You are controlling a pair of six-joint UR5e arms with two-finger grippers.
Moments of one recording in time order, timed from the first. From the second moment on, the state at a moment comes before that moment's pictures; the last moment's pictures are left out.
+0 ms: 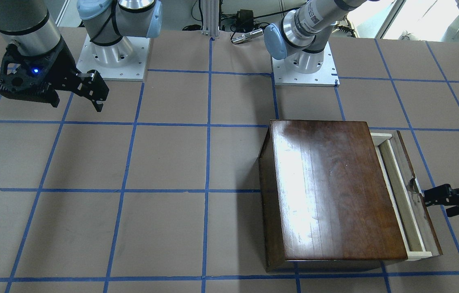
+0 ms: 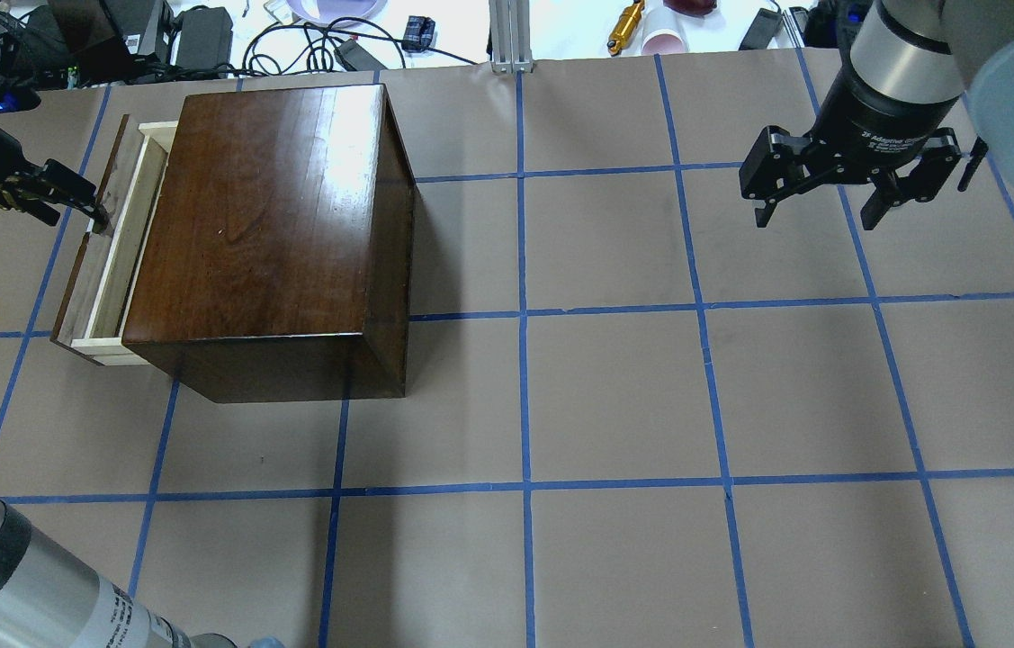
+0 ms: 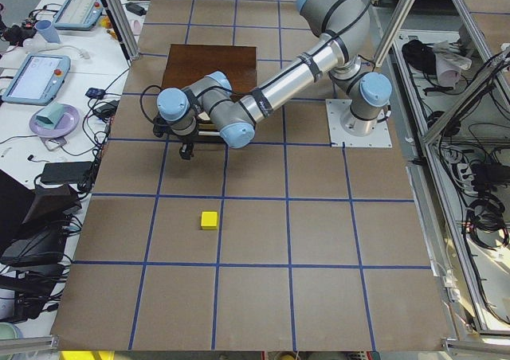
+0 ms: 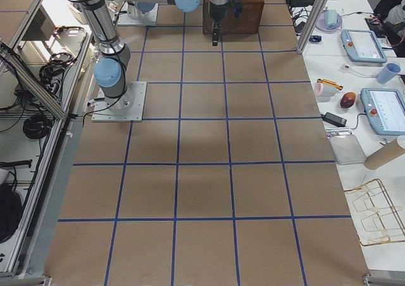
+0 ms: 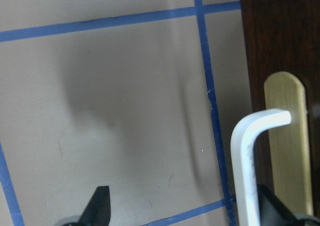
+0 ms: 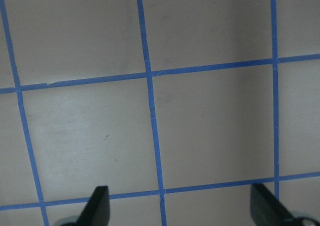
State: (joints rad) left arm -1.00 -2.12 -1.34 -1.36 1.39 0.75; right arm 1.52 -1.59 1.63 -1.60 -1.59 0.04
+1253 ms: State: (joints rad) left arm -0.97 -2.15 -1.31 -1.37 1.41 0.80; right arm 1.52 -1.59 1.63 -1.60 -1.59 0.04
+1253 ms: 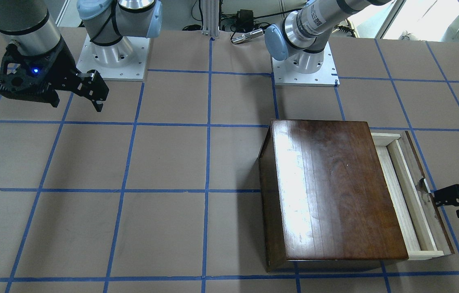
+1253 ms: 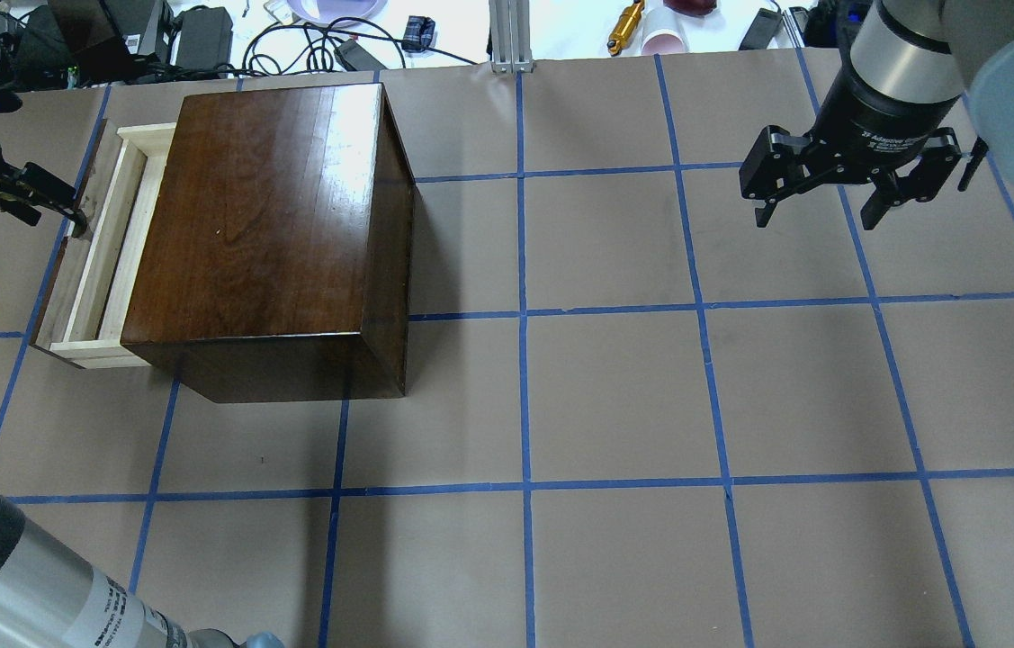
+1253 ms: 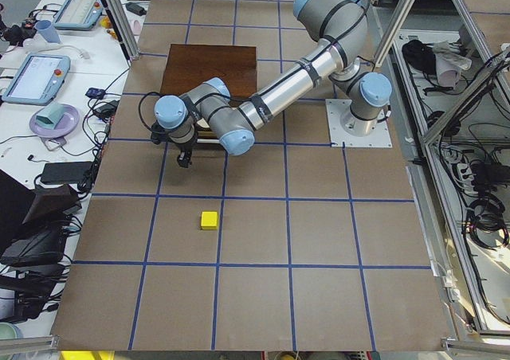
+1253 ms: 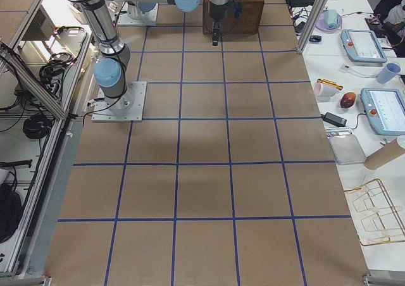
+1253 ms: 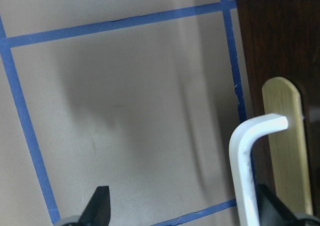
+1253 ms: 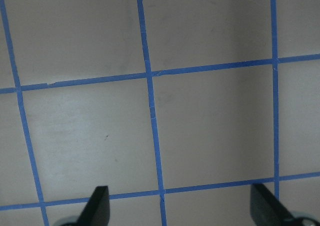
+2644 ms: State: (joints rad) left arm -0.97 -2.17 -1.26 -1.37 1.42 0.85; right arm 1.52 -1.59 1.63 -1.60 -1.59 0.04
